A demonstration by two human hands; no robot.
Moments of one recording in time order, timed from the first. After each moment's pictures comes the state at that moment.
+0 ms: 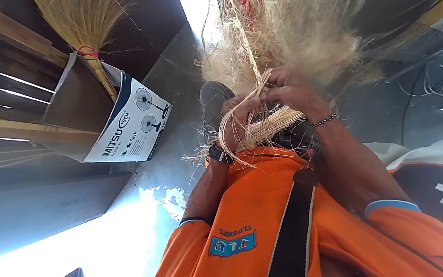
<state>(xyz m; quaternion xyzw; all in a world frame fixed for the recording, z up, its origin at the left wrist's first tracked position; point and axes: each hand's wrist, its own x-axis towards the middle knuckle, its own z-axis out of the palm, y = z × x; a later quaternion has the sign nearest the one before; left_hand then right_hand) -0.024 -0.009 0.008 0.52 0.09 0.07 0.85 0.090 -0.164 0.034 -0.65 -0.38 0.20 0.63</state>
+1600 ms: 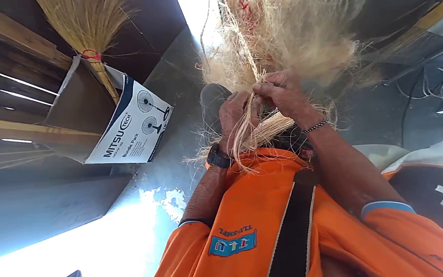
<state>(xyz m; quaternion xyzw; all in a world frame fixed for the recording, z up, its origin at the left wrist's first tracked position) -0.029 -0.008 0.027 0.88 0.03 0.24 0.41 0.074 -0.146 0.031 -0.64 -0.28 0.16 0.69</state>
